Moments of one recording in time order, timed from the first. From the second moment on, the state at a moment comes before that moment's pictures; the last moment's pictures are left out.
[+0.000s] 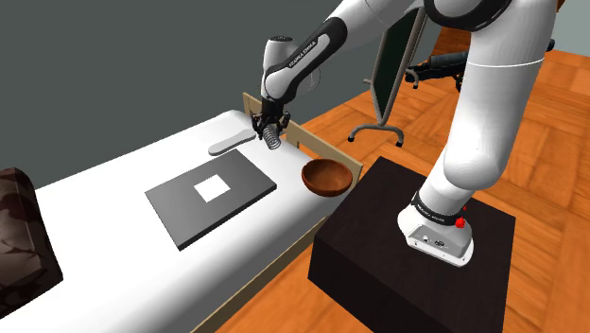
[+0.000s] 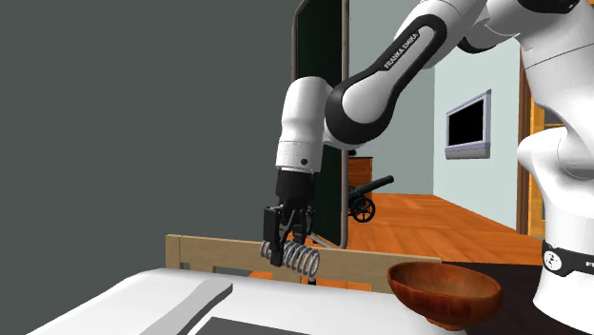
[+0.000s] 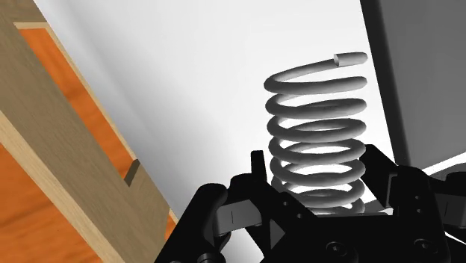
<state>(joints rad) 0.03 0.26 0.09 -2.15 0.10 2.54 0.52</state>
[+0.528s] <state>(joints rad) 0.03 0.20 0.09 -2.13 0.10 2.45 0.52</state>
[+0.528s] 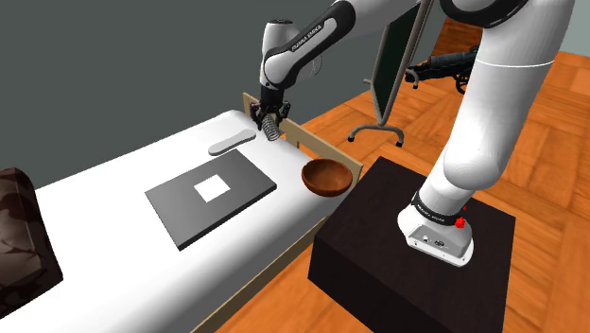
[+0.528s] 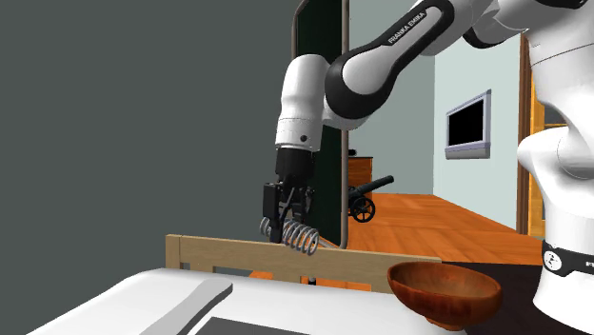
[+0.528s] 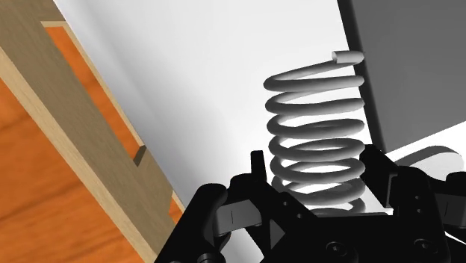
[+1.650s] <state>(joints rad) 0.06 -0.21 0.11 -2.54 0.16 2.45 0.53</state>
